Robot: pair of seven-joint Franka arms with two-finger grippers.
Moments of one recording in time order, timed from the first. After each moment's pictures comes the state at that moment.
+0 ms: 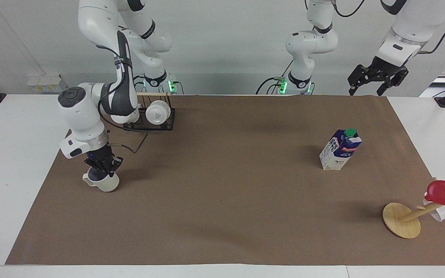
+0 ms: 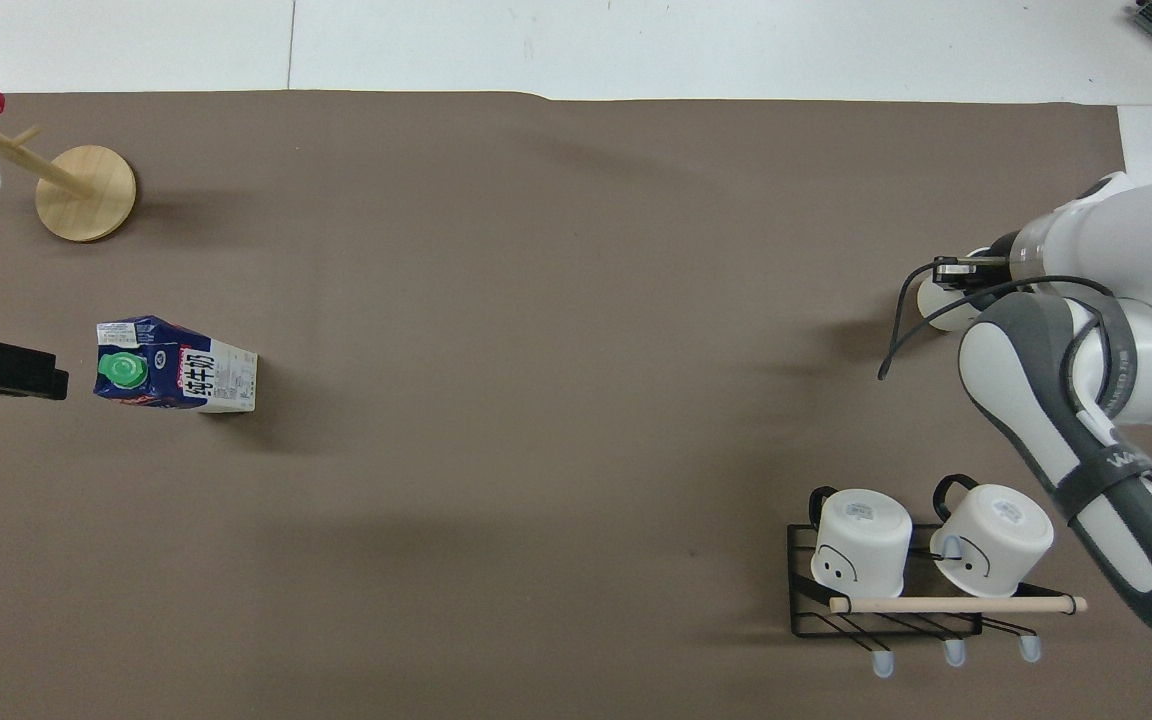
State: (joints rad) left arm 0.03 -0.13 -0.07 -1.66 -0.03 1.52 0.02; right arm -0.12 0.26 0.07 -1.87 -0.06 2.31 0.07
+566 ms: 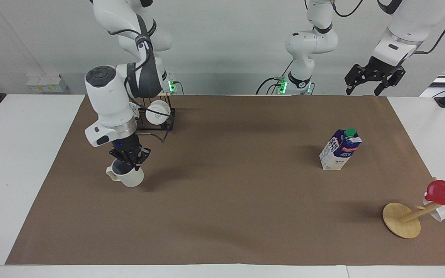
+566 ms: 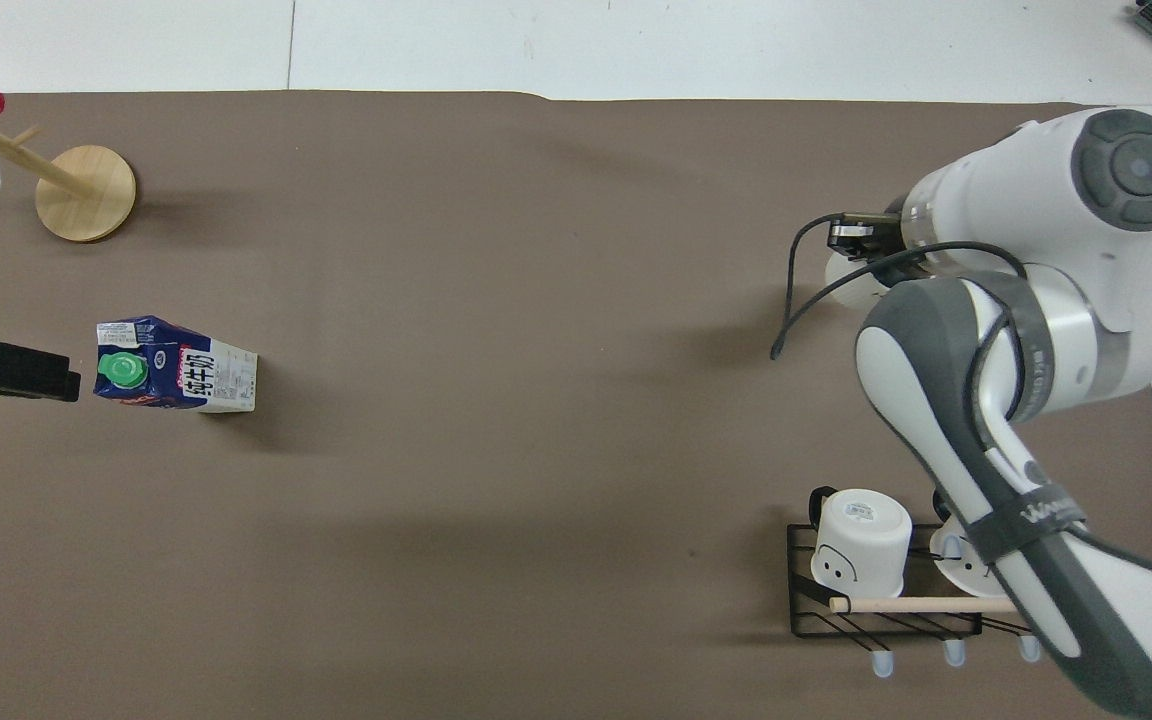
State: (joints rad) left arm 0.03 -0.13 -0.09 -1.66 -0.03 1.52 0.02; right arm 0.11 0.25 0.08 -1.70 -0.06 2.12 0.37
